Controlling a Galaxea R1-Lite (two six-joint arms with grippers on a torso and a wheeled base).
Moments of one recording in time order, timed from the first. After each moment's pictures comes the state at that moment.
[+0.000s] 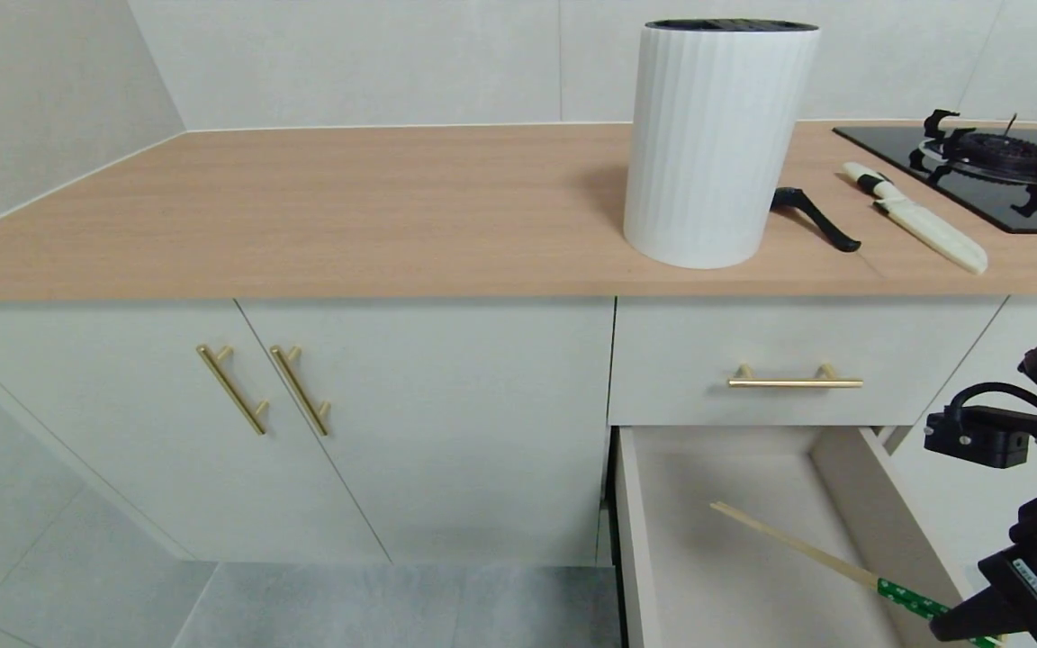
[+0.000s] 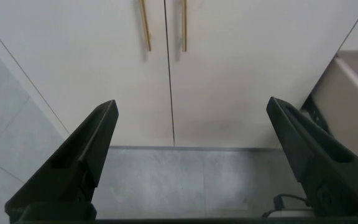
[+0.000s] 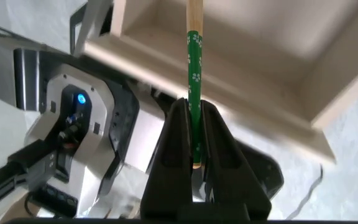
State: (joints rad) left arm 0.00 0.00 0.00 0.00 0.00 0.00; right arm 0.39 1.40 -1.02 0.84 0.21 0.08
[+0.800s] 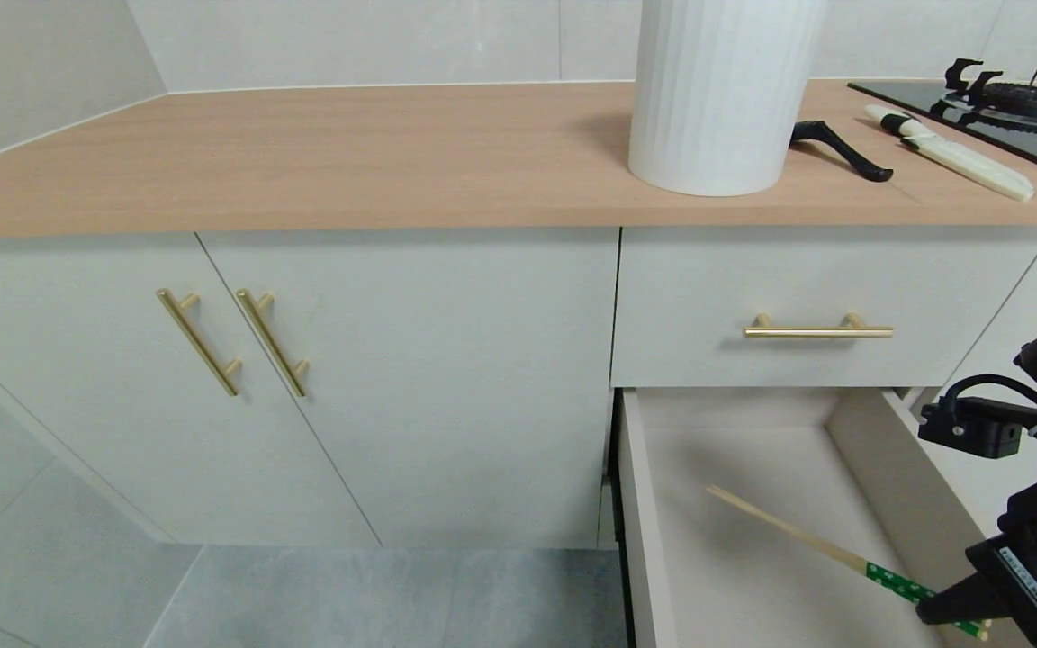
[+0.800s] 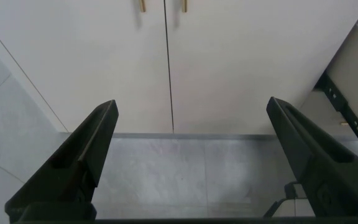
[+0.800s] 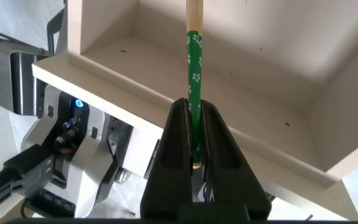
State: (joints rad) left arm 0.00 0.00 0.00 0.00 0.00 0.00; right arm 0.38 1.40 -1.01 0.79 0.21 0.09
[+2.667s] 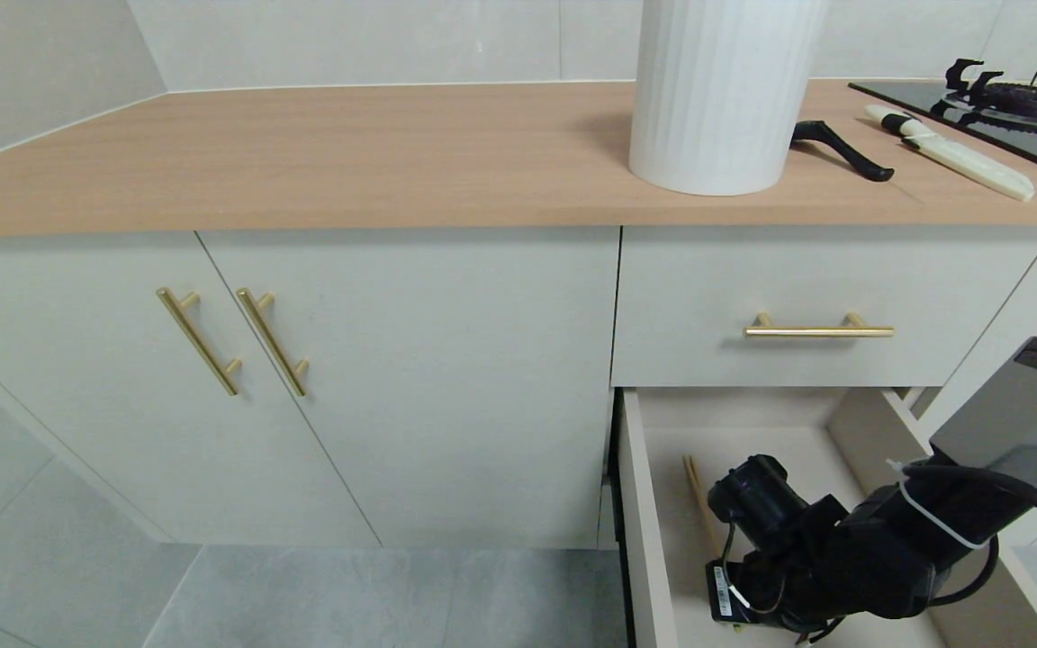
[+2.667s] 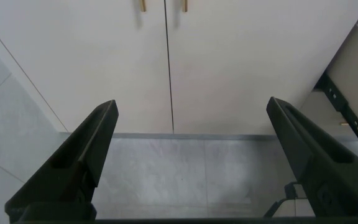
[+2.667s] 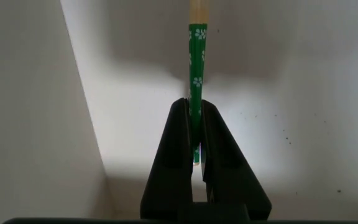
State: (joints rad) left arm 0.00 0.00 0.00 0.00 0.00 0.00; right arm 0.58 2.11 -0.76 -0.19 -0.10 0.60
